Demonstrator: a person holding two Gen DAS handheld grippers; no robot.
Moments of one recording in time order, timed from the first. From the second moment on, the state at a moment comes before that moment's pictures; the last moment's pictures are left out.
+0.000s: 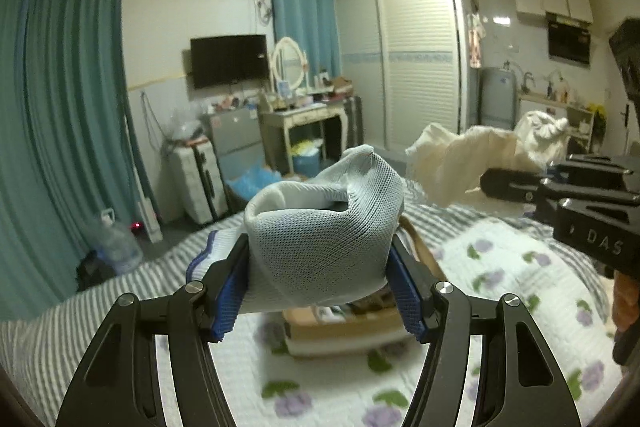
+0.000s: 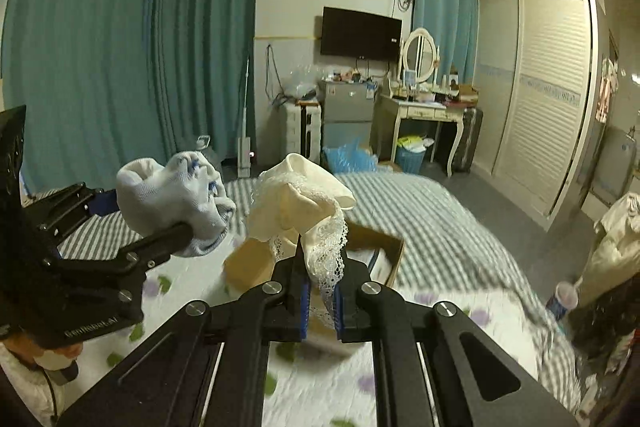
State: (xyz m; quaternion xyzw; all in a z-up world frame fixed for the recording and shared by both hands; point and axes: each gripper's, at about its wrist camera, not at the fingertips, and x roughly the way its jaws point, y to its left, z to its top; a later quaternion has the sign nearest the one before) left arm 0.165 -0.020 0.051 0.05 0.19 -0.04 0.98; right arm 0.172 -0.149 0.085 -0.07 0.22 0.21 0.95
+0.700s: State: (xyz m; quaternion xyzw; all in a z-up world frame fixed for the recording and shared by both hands) left arm 0.306 -0.046 -0.048 0.10 0.28 -0.04 0.96; right arm 0.370 -0.126 -0.021 -0.08 0.32 0.19 0.92
